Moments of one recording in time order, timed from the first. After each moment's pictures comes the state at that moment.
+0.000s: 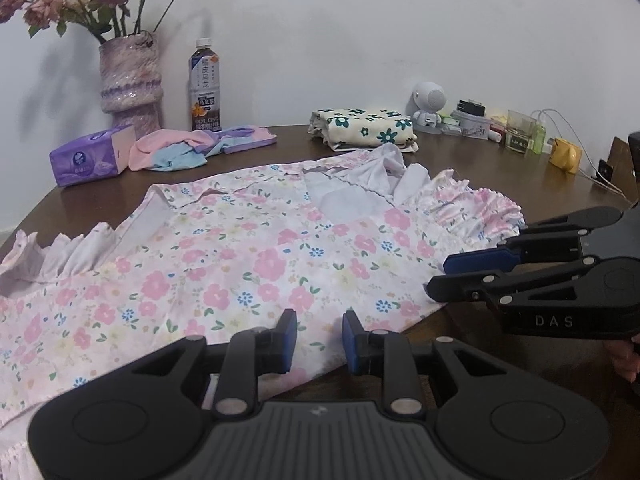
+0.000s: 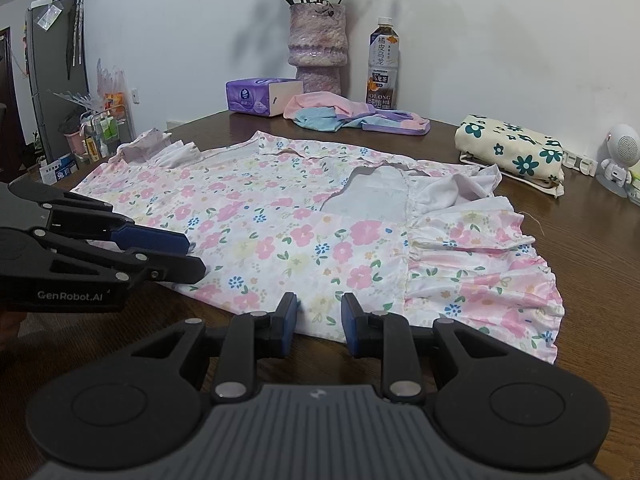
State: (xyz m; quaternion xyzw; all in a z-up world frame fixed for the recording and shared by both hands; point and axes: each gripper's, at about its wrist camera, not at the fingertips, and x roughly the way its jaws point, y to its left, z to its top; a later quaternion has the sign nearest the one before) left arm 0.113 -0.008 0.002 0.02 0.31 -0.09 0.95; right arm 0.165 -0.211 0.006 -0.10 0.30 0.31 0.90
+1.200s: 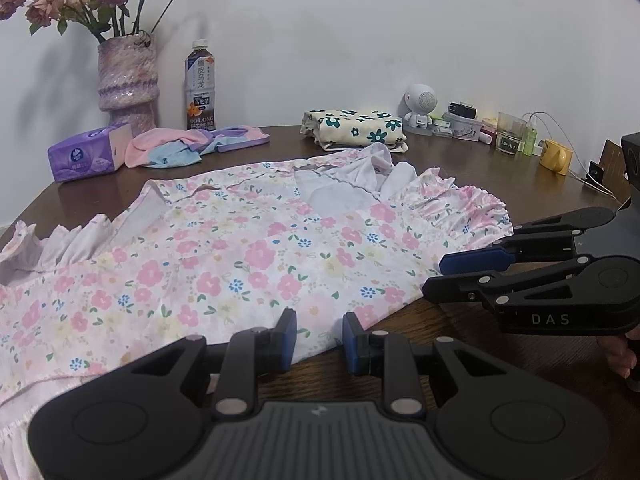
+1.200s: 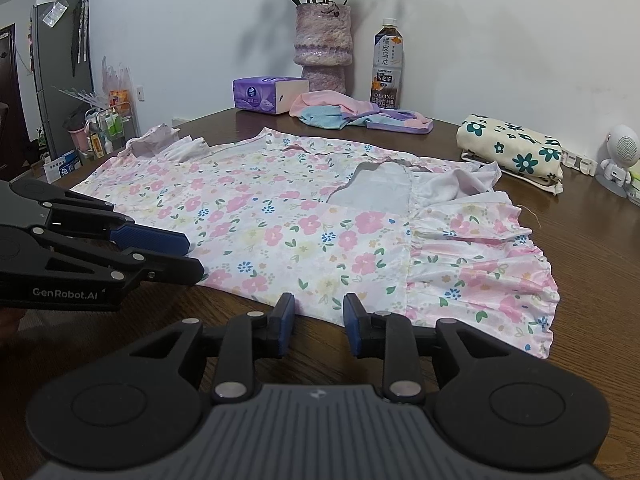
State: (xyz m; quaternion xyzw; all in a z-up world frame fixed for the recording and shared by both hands) left arm 0.100 -0.008 0.001 0.01 0.31 -0.10 0.95; right arm 0.154 -0.217 0.007 -0.10 0.30 0.31 0.90
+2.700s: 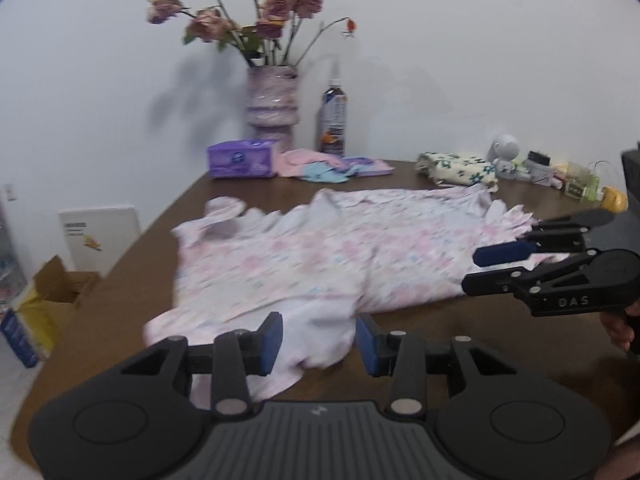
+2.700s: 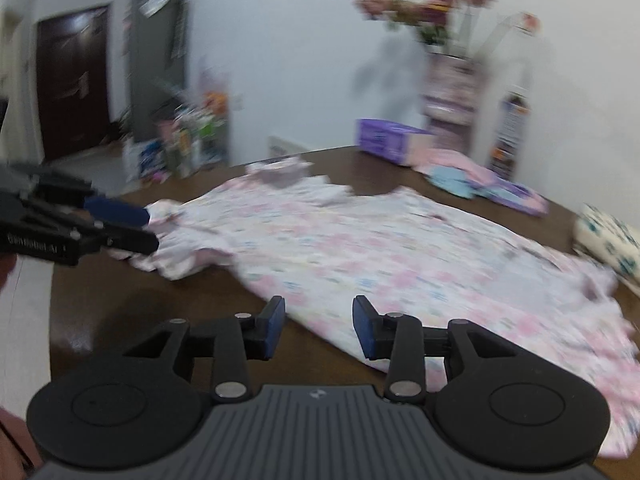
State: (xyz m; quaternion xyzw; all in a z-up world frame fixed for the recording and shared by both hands) left arm -0.035 0.101 0.040 -0.01 0.27 0.03 0.96; right arm 0.102 -0.123 0.036 -0.16 0.23 0.44 0.85
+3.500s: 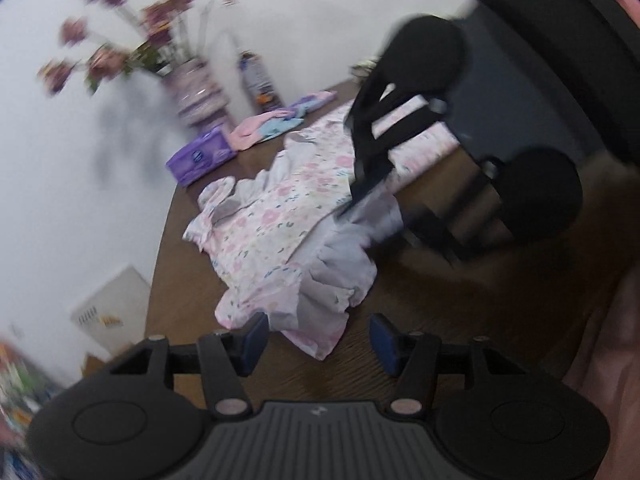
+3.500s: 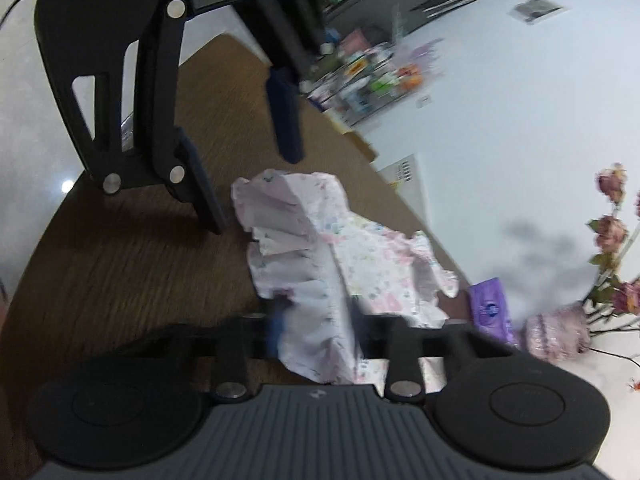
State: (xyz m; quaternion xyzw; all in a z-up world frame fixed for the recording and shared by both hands) left arm -0.054 0.131 0.014 0.26 0.32 -0.05 0.91; right arm 0.013 0.047 -0.001 -0.57 0.03 0.49 0.66
